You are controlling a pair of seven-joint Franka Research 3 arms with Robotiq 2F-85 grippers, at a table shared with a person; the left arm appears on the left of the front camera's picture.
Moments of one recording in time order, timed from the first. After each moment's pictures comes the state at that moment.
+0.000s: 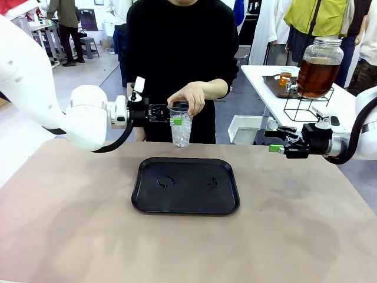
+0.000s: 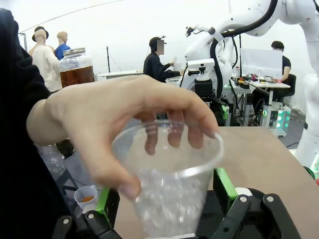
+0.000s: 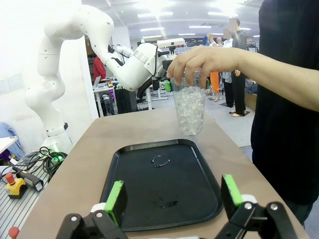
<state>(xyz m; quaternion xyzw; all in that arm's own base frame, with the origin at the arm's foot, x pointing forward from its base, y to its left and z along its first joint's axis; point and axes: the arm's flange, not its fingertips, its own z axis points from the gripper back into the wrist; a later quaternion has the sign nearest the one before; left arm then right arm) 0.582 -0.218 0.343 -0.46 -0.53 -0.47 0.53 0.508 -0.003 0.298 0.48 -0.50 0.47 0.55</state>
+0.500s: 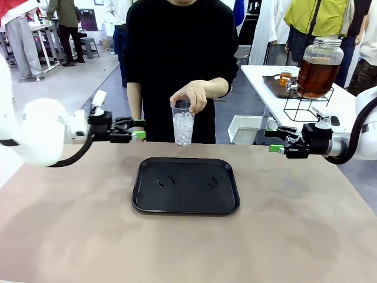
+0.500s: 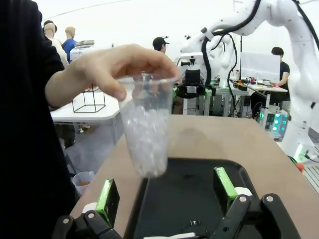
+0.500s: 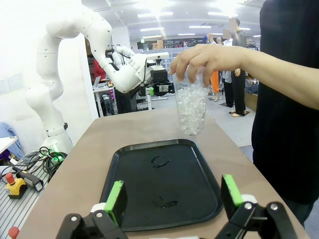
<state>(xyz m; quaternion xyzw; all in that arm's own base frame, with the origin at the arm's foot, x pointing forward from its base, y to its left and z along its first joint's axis) 0.540 -0.105 0.308 -0.46 -0.52 -0.46 0.55 0.508 -0.003 0.298 0.48 -0.50 0.47 0.55</state>
